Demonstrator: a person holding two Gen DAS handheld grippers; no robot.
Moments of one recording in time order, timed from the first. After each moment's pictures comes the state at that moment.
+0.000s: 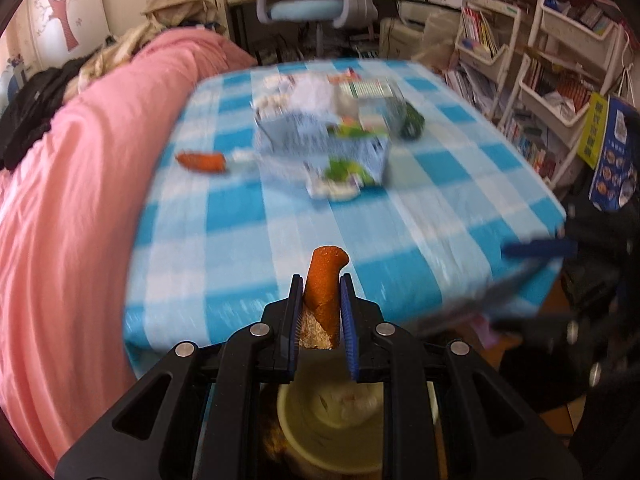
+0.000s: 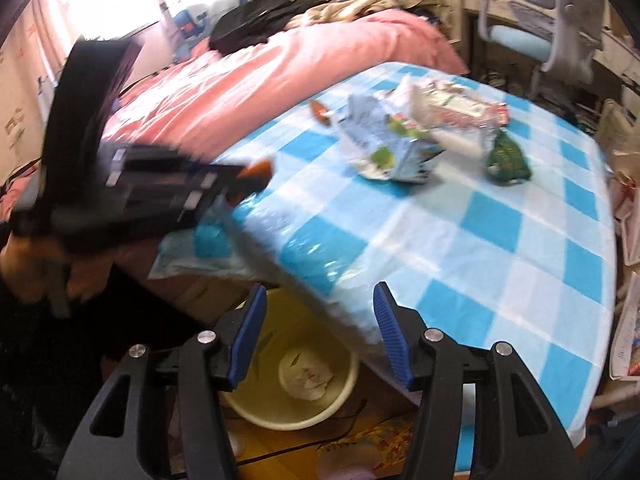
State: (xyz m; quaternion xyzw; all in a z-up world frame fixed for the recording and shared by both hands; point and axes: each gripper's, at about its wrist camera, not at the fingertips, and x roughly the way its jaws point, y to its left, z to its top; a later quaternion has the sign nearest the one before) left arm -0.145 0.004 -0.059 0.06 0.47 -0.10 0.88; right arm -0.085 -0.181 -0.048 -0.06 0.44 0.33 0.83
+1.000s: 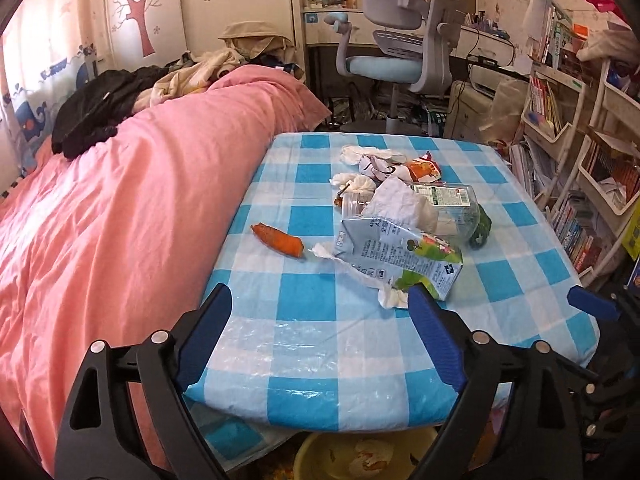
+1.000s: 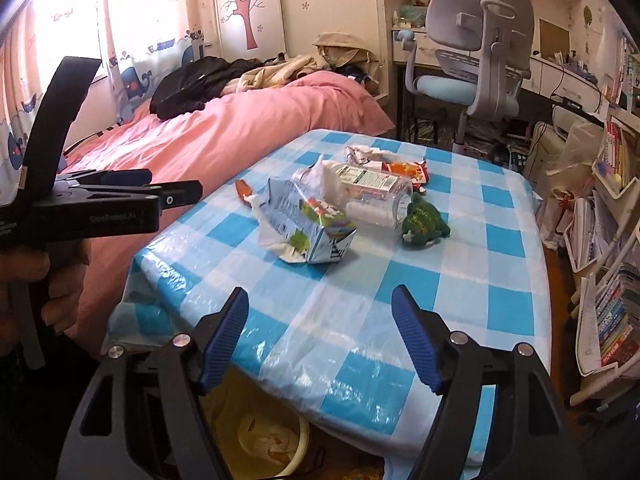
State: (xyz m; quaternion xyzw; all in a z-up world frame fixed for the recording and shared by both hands) left arm -0.101 0.030 0.002 0.01 0.37 0.02 0.93; right arm -0.065 -0.200 -0.021 -0.04 0.34 0.22 0.91
